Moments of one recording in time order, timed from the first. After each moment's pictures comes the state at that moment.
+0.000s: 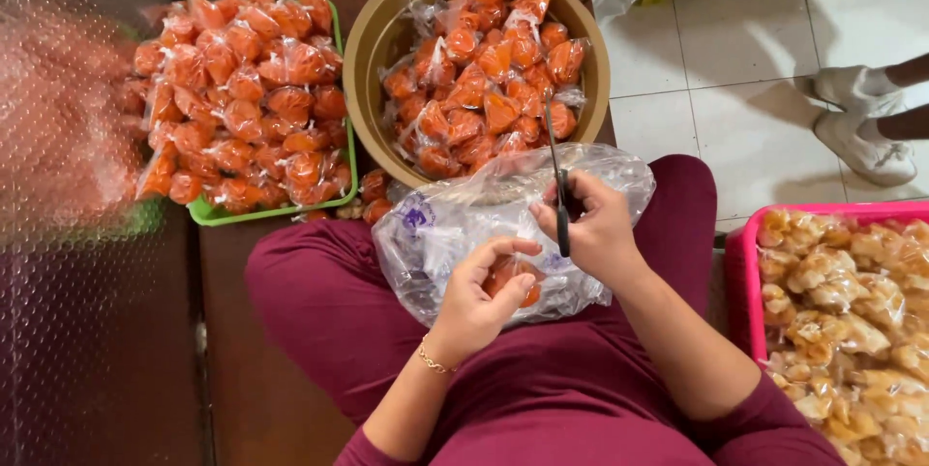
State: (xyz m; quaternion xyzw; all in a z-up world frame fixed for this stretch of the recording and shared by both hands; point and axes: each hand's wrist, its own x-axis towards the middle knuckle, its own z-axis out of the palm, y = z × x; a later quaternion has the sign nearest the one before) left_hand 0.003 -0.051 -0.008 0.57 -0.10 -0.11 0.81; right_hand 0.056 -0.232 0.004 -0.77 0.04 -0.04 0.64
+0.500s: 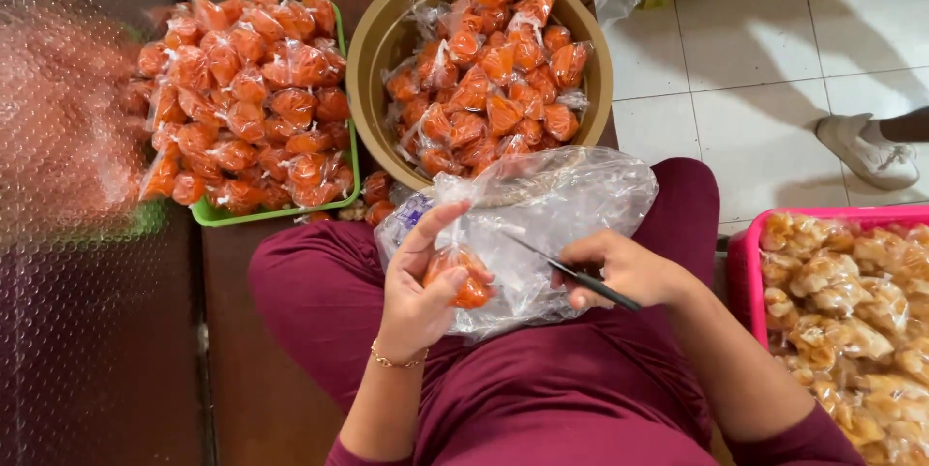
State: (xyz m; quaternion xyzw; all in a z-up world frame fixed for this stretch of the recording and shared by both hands) left_hand 0.022 -0.010 0.007 0.35 -0.10 -0.06 0.93; right_hand 0.046 -0.281 0.016 -0.70 -0.16 0.33 0.62
